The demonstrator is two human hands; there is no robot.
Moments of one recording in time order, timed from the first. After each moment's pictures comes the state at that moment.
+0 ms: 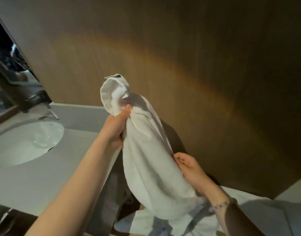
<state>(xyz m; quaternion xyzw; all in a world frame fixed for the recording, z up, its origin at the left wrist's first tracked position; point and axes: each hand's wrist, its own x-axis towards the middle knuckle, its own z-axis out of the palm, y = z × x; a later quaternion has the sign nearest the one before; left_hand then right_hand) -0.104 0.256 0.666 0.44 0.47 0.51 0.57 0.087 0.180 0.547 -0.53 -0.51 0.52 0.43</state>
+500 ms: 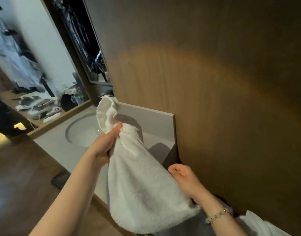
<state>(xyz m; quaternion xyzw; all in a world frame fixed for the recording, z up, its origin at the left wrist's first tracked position) -0.257 0.220 0.671 0.29 0.64 0.52 0.48 -0.038 0.226 0.550 -0.45 -0.62 0.57 0.29</state>
